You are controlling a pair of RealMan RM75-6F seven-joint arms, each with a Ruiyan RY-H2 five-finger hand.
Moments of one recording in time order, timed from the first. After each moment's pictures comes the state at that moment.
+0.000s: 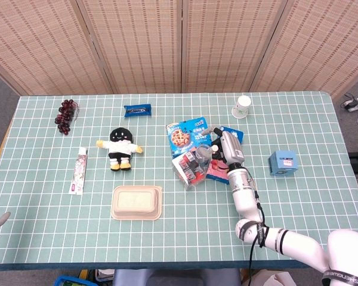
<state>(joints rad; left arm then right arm) -0.02 -0.98 -0.10 -1.67 1.46 1.58 -0.13 0.76 -1.73 0.46 -1.35 -0.87 1.04 0.03</state>
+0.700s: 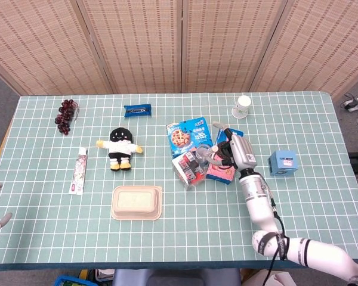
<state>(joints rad) -0.03 -0.99 -0.09 -1.67 1.47 1.58 -0.08 0.67 -1.54 0.40 -1.65 -0.90 1.12 -0.09</state>
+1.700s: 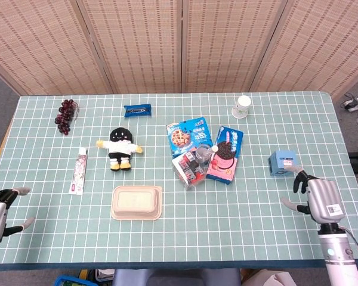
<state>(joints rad) -0.07 -1.06 -0.05 -1.66 1.51 1.50 0.01 0.20 -1.11 0.04 -1.91 -1.38 1.52 -0.14</state>
